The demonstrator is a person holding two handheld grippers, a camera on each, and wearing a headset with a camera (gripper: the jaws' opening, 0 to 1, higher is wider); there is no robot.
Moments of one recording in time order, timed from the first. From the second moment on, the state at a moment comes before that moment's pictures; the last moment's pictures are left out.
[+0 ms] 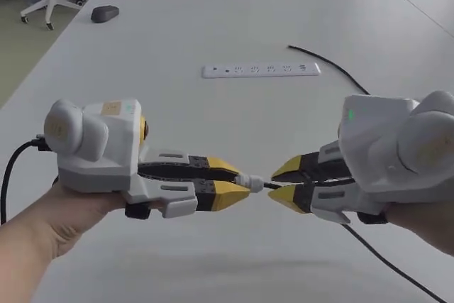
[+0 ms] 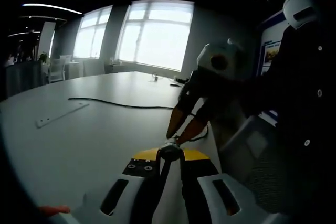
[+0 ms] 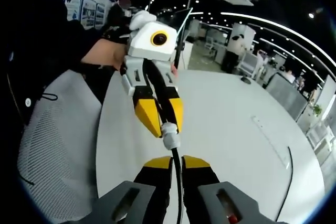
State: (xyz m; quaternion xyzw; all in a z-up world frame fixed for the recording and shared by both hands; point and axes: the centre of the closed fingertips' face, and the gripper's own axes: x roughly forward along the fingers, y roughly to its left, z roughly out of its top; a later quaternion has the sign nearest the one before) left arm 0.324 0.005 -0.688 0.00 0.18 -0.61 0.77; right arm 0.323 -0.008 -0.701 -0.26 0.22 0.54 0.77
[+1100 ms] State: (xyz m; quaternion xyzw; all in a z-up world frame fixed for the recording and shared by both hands) left arm 0.326 0.014 -0.682 0.01 0.17 -0.60 0.78; right arm 0.335 -0.069 -0.722 -0.26 0.28 0.48 0.79
